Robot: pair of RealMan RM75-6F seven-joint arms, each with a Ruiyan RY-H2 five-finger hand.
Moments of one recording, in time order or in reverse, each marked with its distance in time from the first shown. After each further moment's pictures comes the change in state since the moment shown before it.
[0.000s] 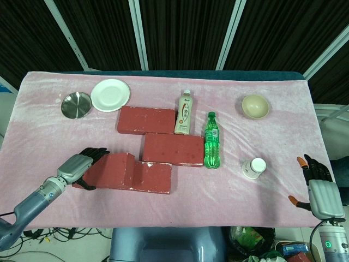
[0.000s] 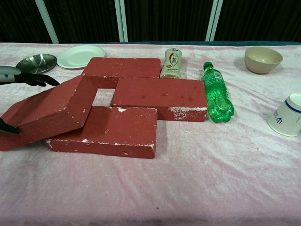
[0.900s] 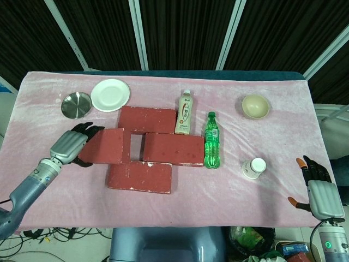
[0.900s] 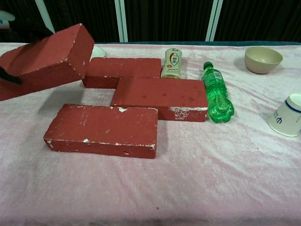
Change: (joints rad) left arm -0.062 0.084 -0.127 -0.048 -0.150 0.036 0.181; right arm 0.002 0.010 -0.005 -0.017 0.014 -0.019 0.003
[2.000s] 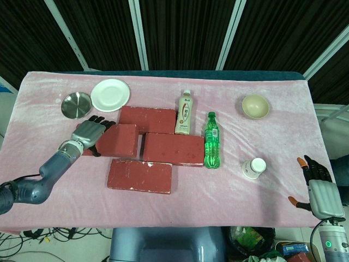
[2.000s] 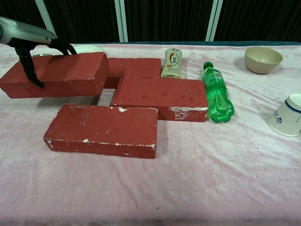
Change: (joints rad) left arm -0.325 -0.113 0.092 0.135 -0.537 -0.235 0.375; right arm 0.001 0.001 0.005 -0.002 0.013 -0.003 0.004
